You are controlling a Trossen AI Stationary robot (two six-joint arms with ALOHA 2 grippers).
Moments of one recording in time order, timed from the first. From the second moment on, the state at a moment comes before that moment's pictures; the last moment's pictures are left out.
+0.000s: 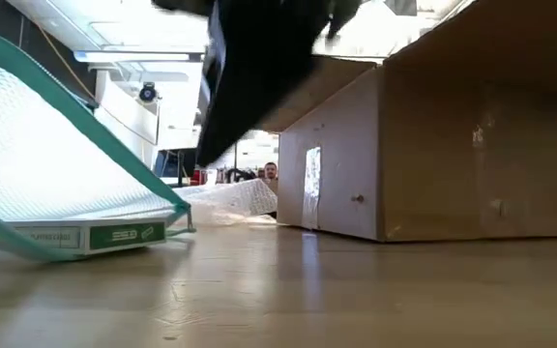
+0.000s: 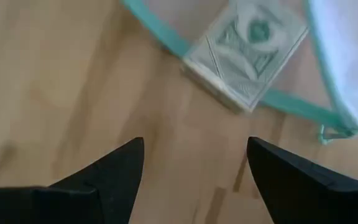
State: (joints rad) left arm -0.95 1.71 1.26 -0.93 -0.65 -1.85; right arm 0.33 2.28 1.92 -0.77 0.04 -0.03
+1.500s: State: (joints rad) left arm -0.97 1.71 1.26 -0.97 -0.61 -1.83; right arm 0.35 2.46 1.89 -0.21 0.15 -0.55
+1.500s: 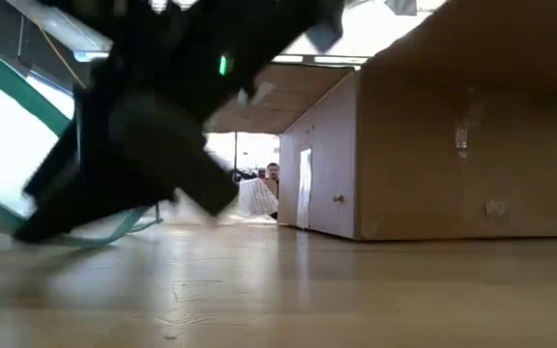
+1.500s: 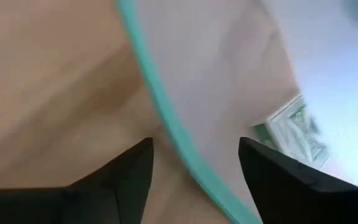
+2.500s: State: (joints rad) left arm -1.11 1.68 1.32 -1.30 -0.86 -2.16; right arm 0.41 2.32 2.23 -0.58 0.36 -0.54
